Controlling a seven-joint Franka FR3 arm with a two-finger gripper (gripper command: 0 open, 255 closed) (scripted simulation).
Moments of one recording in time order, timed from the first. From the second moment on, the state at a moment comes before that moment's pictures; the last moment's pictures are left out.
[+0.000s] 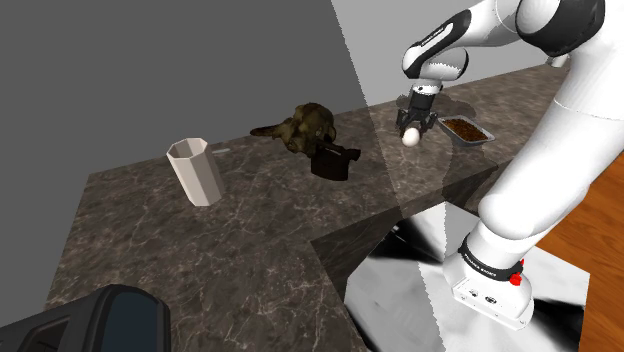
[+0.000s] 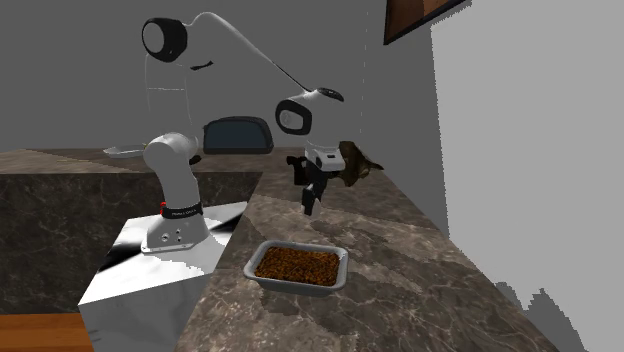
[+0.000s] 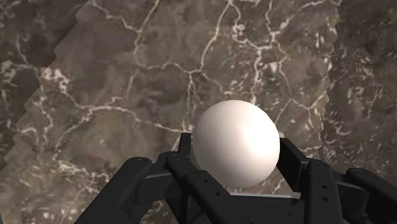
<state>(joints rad) -0.27 0.05 -0.44 -2.24 0.17 2.09 -0.02</state>
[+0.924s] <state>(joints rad) -0.27 -0.05 -0.43 -2.15 0.11 1.92 0.03</state>
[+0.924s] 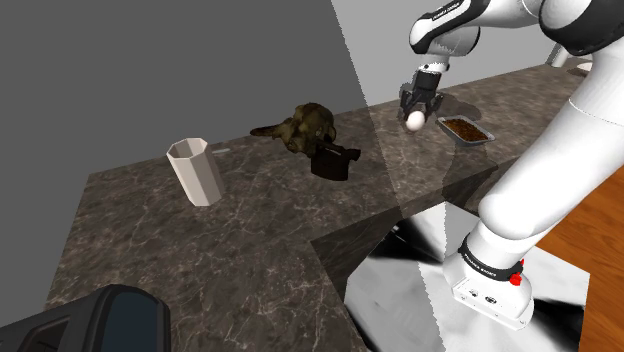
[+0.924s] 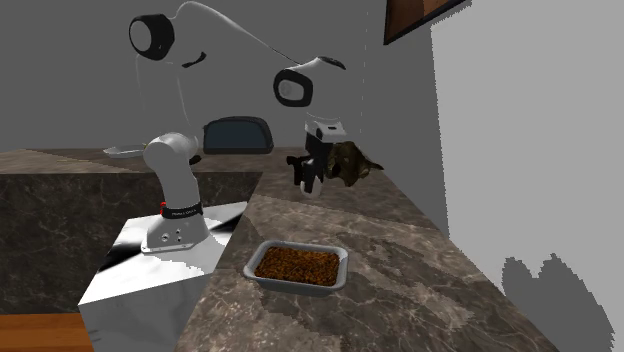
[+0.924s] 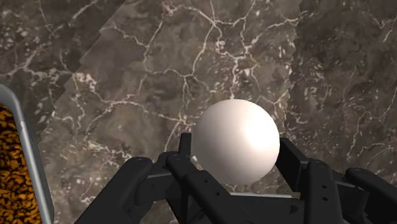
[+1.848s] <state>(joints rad) -0.33 -0.03 -0.50 -2.00 0.09 1.78 -0.07</state>
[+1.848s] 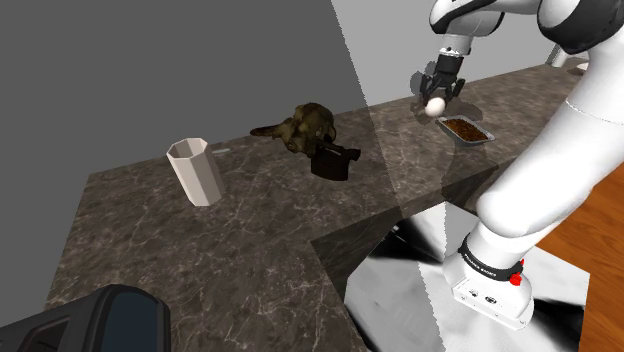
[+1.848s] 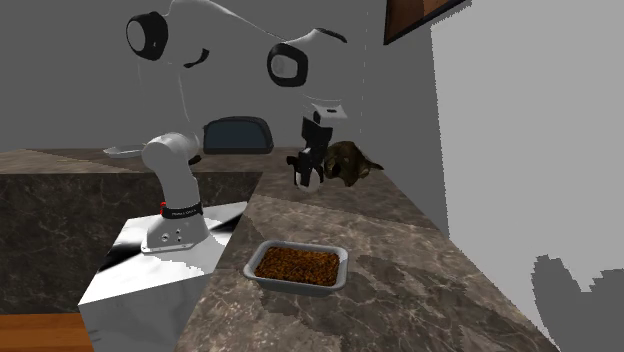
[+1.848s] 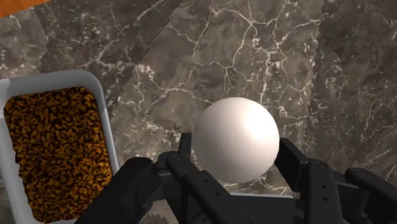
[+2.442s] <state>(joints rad) -0.45 0.15 -0.60 -1.79 0.14 1.70 -0.31</state>
